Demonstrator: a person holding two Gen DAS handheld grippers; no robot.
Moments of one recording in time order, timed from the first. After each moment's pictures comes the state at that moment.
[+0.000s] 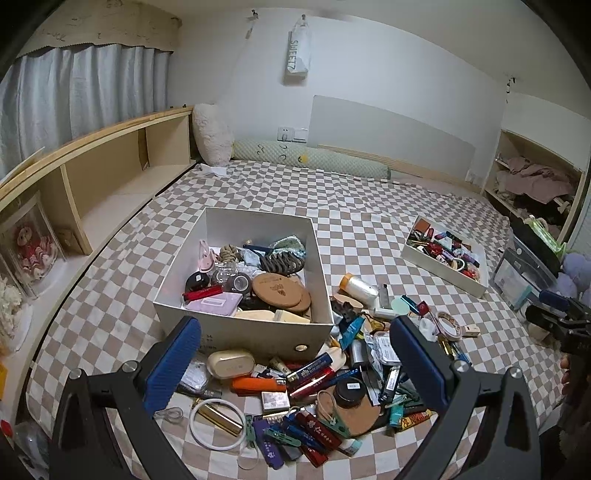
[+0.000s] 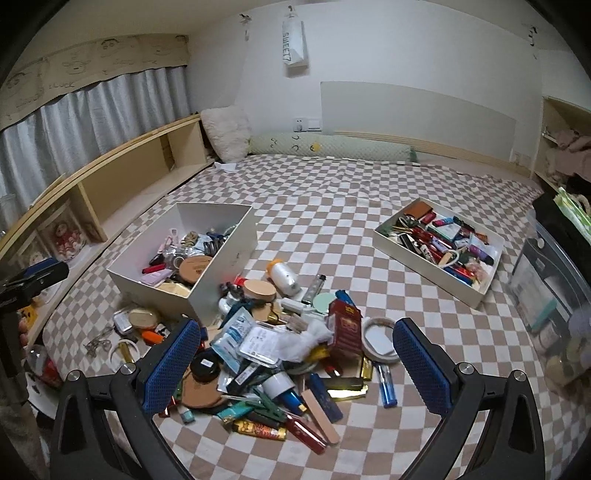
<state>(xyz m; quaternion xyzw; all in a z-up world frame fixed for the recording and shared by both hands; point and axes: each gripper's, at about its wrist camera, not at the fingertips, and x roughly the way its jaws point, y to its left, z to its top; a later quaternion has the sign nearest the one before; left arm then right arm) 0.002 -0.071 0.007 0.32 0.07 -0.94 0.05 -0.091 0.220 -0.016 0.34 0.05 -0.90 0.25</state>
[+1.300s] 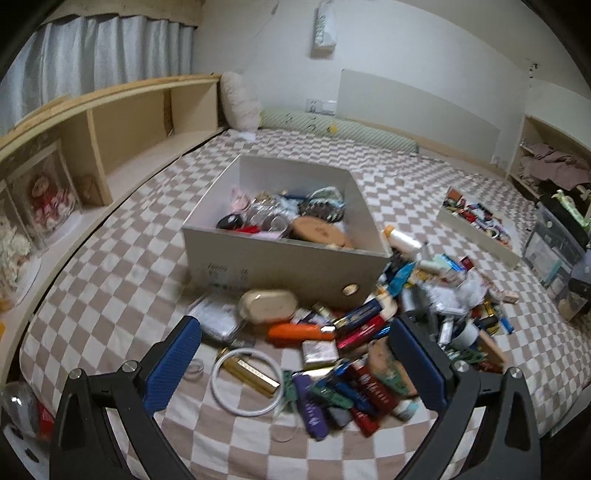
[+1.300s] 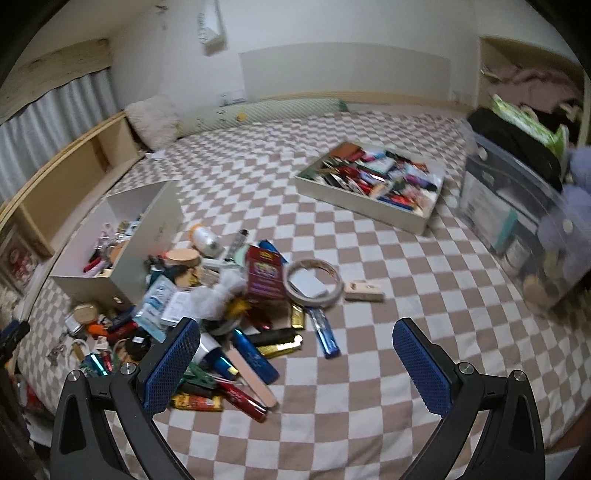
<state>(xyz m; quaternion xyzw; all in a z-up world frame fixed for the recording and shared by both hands) 0.033 -0.107 -0.090 0.36 0.08 -0.93 0.10 -0.111 0.299 -0.083 0.42 -0.01 -0.90 0.14</state>
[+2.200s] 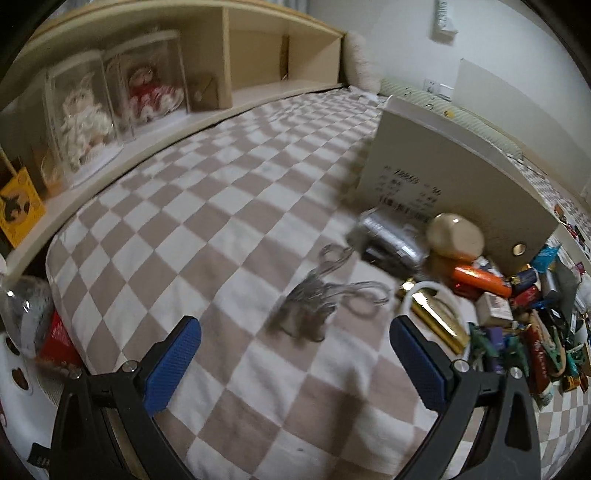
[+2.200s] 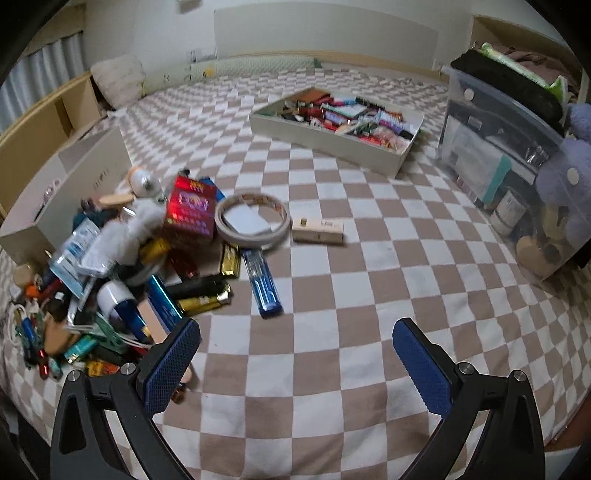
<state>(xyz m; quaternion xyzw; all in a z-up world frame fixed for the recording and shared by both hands) 0.083 -0.223 -0.202 0.39 0.14 -0.87 0.27 -0.130 0.320 -0.175 0.47 0.05 -0.87 0.09</state>
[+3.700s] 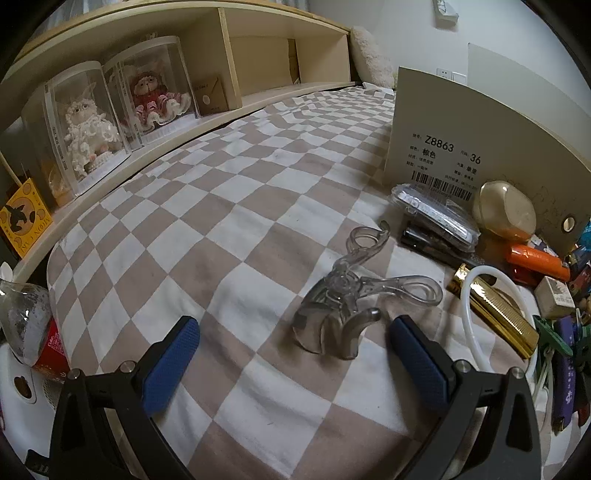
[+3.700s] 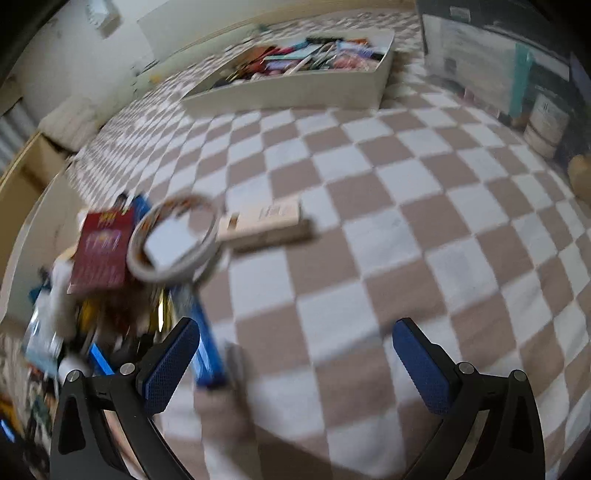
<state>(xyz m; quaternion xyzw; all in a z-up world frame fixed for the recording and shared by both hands) 0.061 -0.221 -0.239 0.38 0.08 -0.86 0.32 -0.210 0.365 -0.241 0.52 -0.09 -0.85 0.06</state>
